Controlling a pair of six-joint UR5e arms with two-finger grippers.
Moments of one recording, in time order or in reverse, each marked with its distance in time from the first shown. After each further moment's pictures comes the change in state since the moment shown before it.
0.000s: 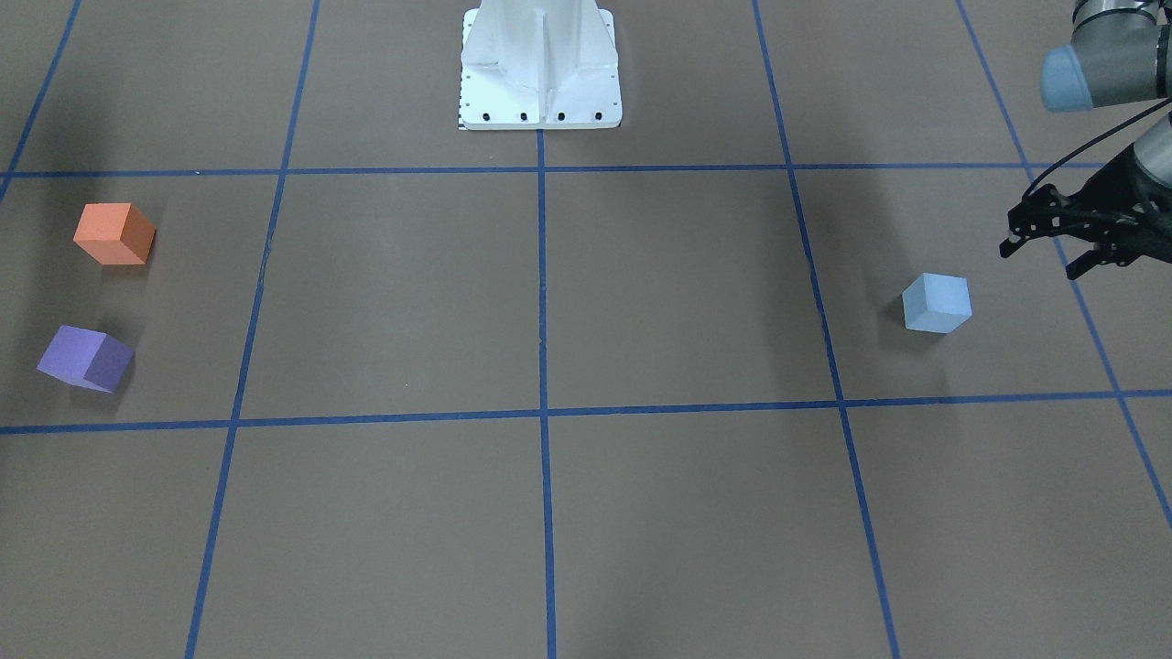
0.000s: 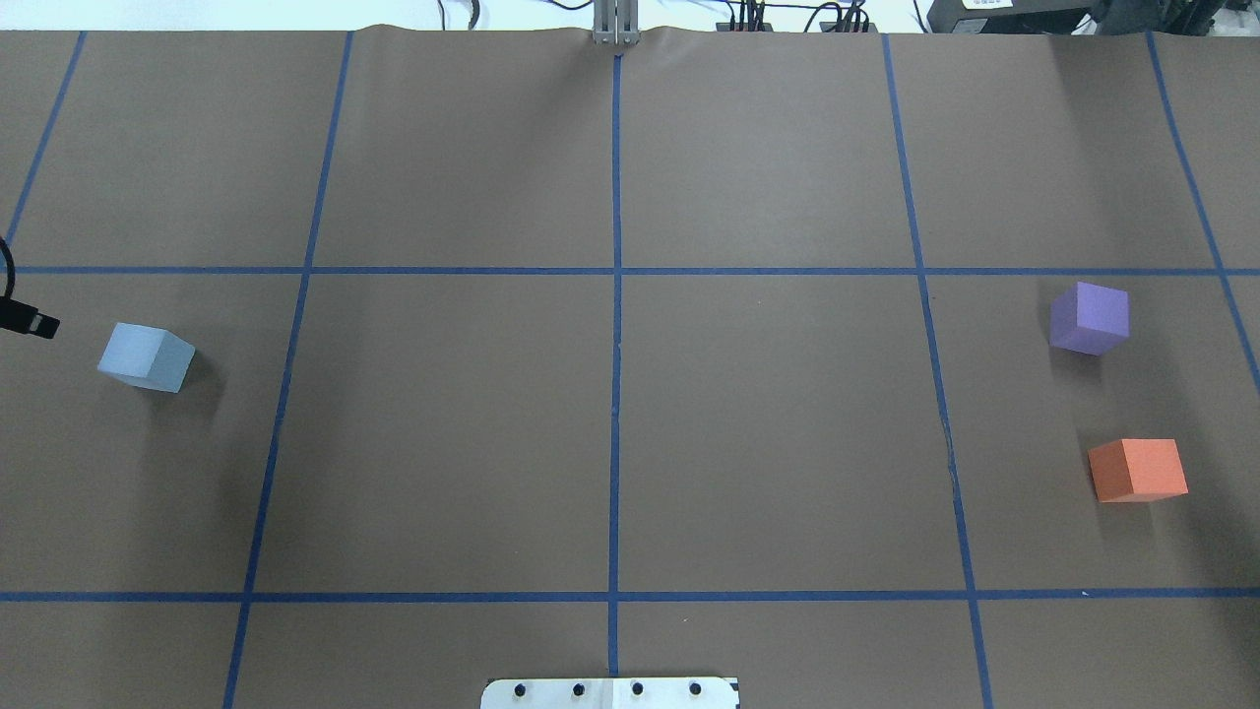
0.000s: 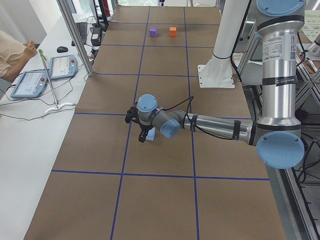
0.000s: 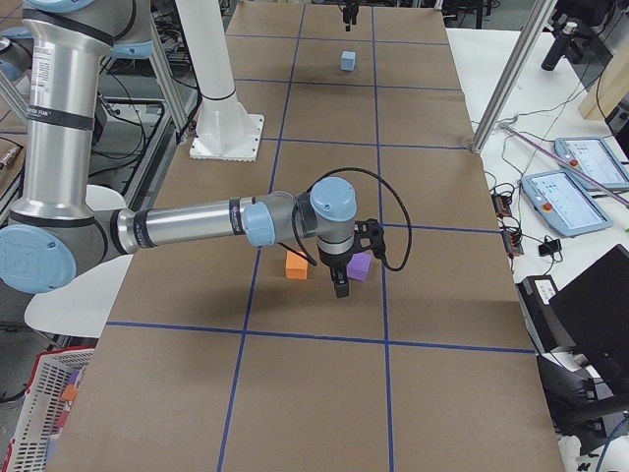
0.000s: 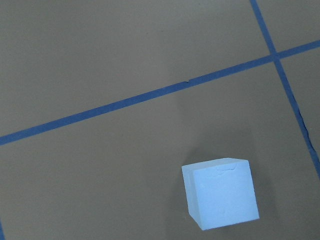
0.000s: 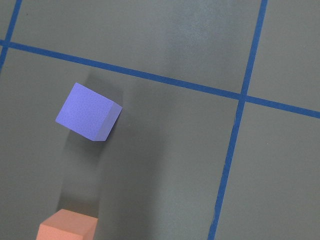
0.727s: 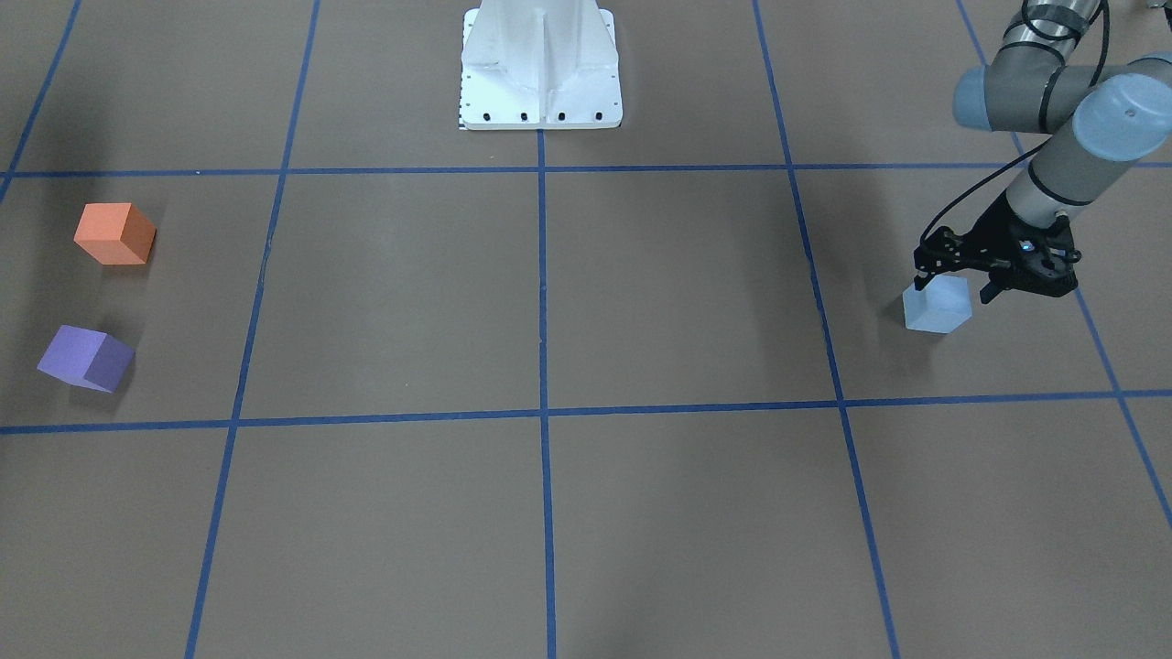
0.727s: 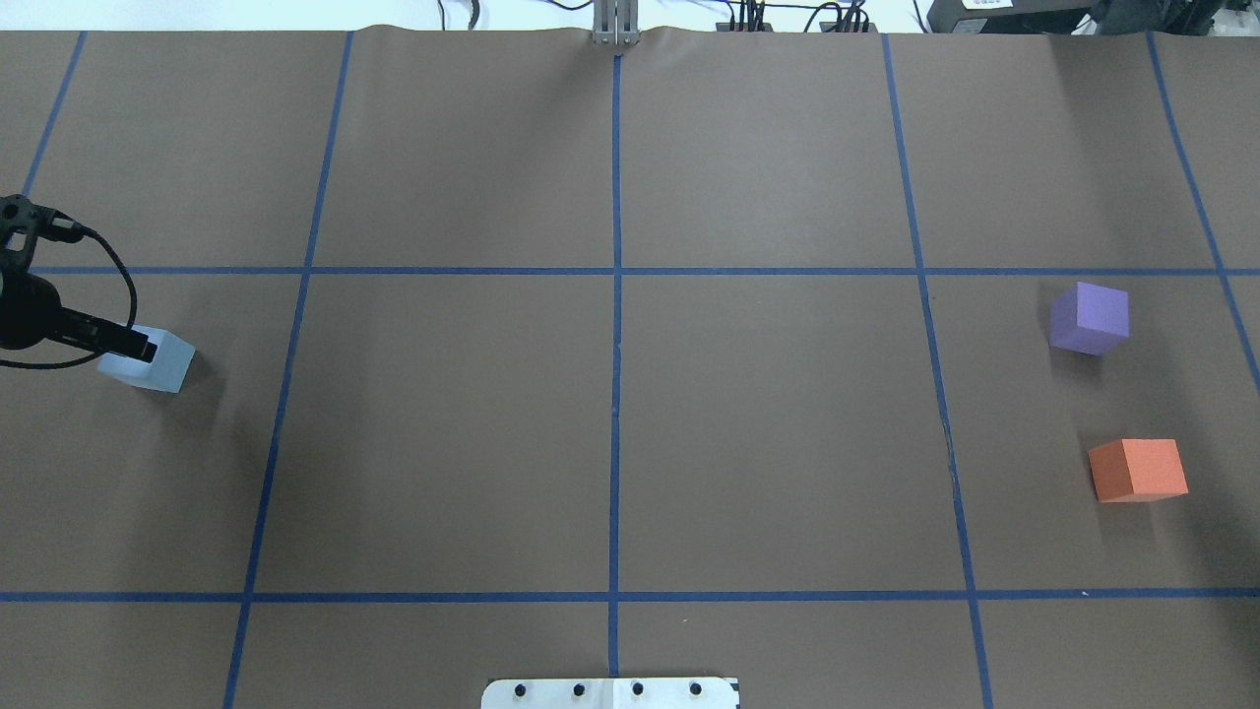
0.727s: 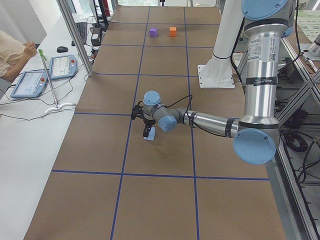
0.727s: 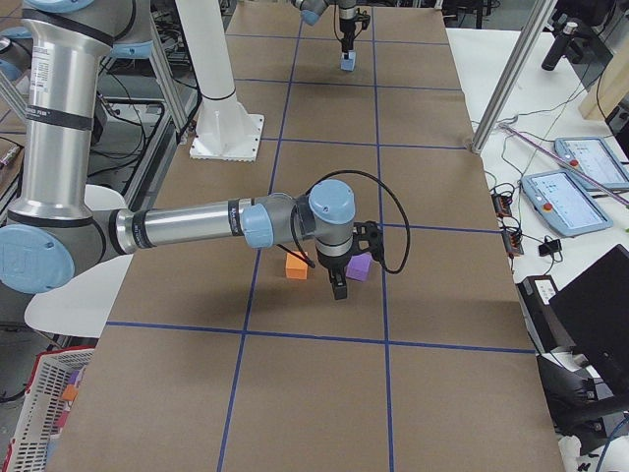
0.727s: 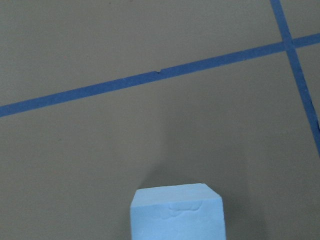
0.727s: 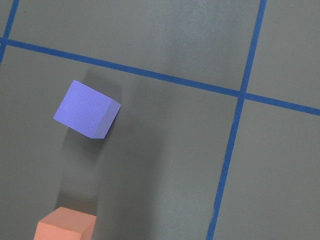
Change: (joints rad) left arm 0.201 -0.084 0.064 -0.039 0.182 -0.220; right arm 0.000 -0.010 -0.003 0.000 0.000 -0.002
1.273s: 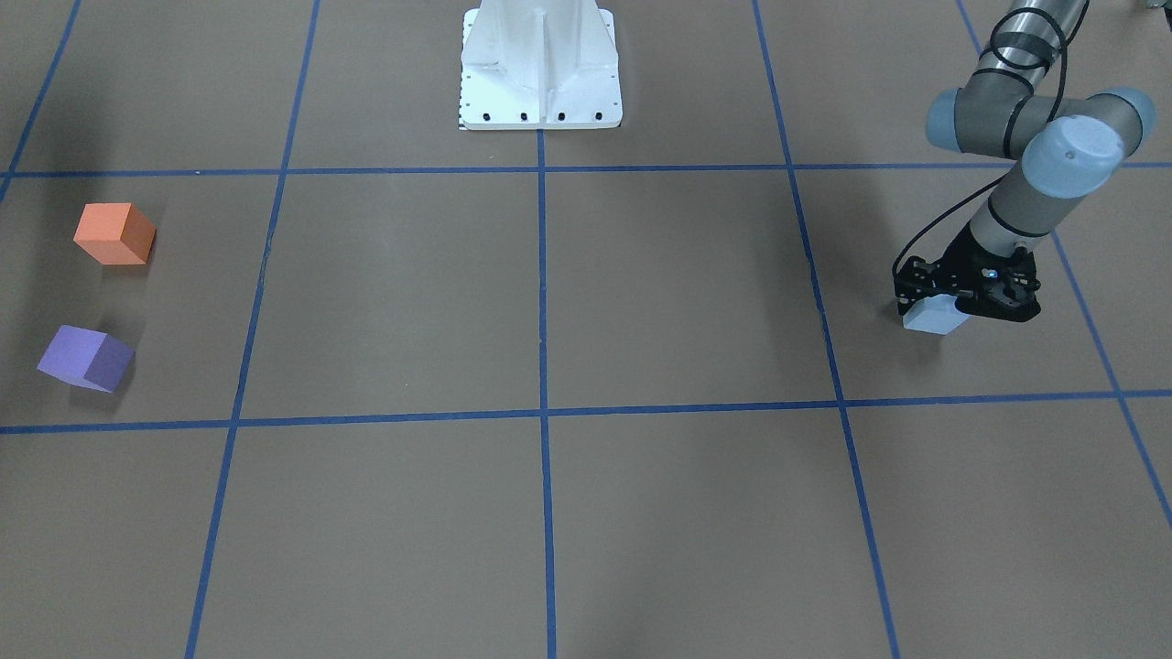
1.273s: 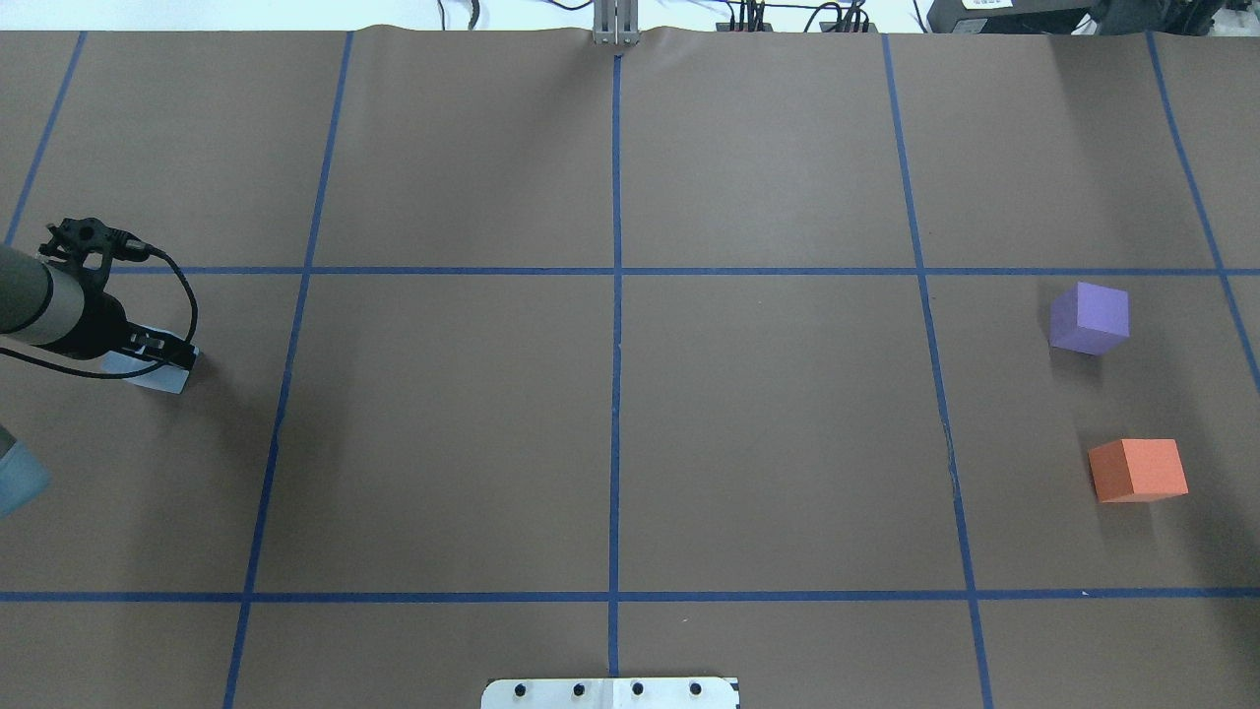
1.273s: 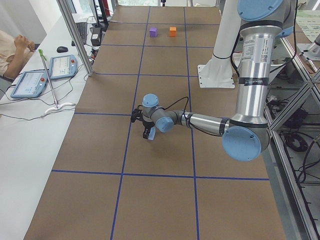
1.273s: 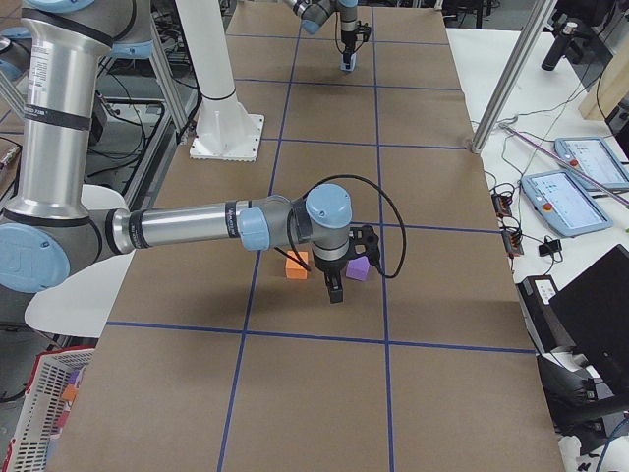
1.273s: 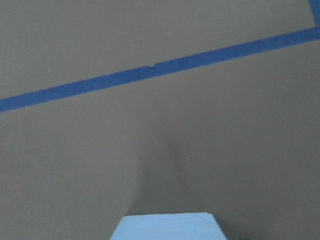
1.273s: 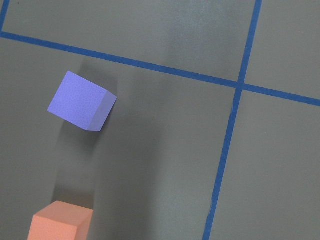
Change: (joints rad) left arm 0.044 -0.041 0.080 0.000 0.047 -0.011; right arm 0.000 -0.017 0.000 0.000 -0.001 -0.003
